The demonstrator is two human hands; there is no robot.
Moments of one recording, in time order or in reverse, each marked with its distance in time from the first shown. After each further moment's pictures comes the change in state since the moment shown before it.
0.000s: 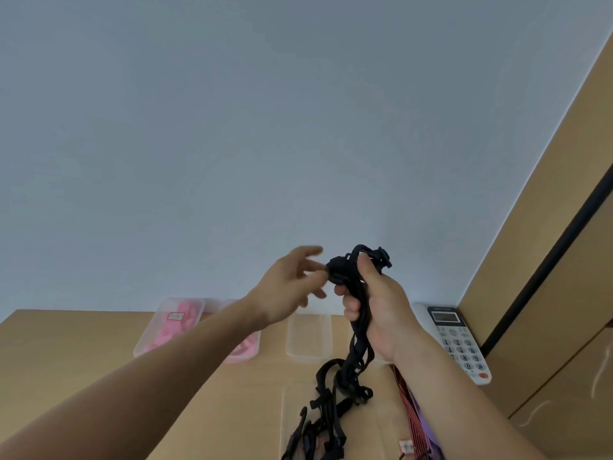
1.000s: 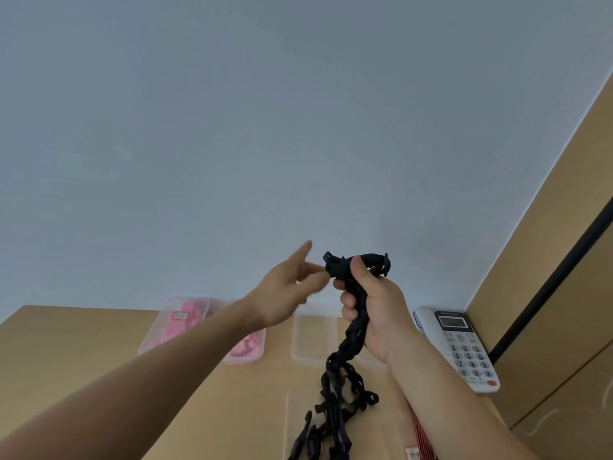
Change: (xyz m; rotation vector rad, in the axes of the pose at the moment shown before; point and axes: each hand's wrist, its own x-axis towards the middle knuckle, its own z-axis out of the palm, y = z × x) left_hand 0.005 -0.017 -0.016 0.075 -0.020 -0.017; right_hand 0.012 0.007 0.013 0.037 0.034 0.027
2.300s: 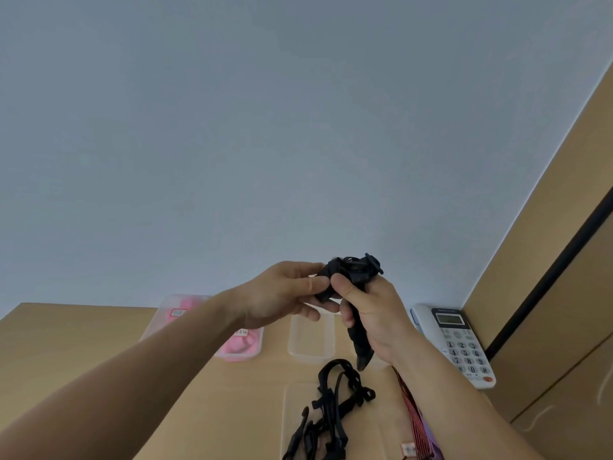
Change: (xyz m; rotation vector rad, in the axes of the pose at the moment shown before) left_hand -0.006 0.011 -0.005 -0.436 -0.349 -0.098; right_hand -0.005 0.006 -0.017 -0.447 -0.113 -0.216
